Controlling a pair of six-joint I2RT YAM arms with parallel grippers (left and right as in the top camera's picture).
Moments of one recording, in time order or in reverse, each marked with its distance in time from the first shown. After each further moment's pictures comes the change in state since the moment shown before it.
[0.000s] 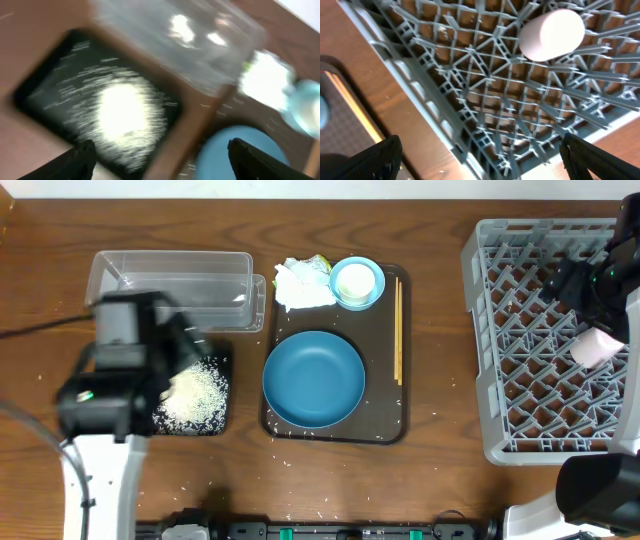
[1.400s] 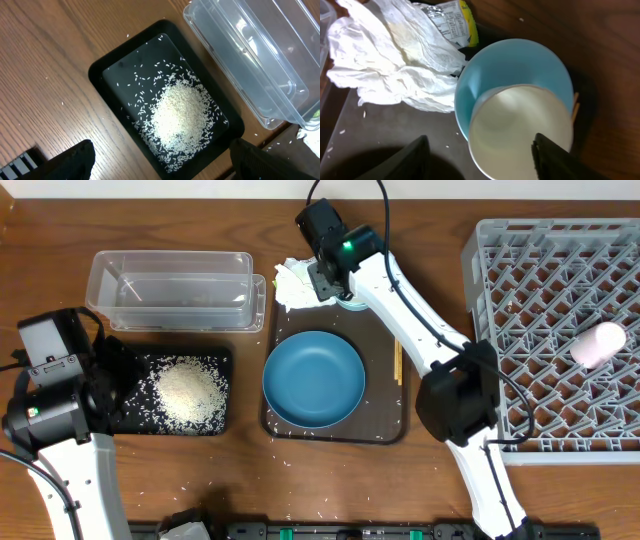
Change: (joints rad) left arm 0.263 0.006 0.000 -0.077 -0.001 -0.008; right arm 0.818 0.671 0.440 0.307 0.162 -0.159
